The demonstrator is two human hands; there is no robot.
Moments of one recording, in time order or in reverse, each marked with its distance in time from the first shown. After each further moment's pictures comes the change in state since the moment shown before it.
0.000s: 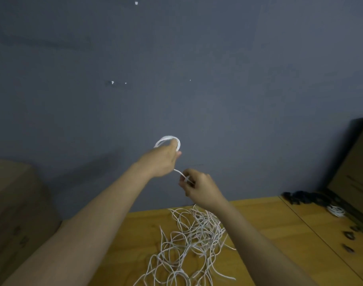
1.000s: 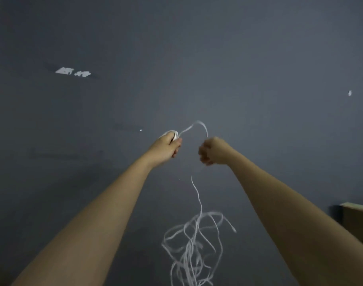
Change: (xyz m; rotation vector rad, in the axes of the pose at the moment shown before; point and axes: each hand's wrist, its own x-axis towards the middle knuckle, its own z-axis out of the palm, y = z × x) left_hand 0.078 0.089 -0.243 -0.627 0.481 0.254; right_hand 0.151 -0.159 -0.284 0.396 0.422 -0.016
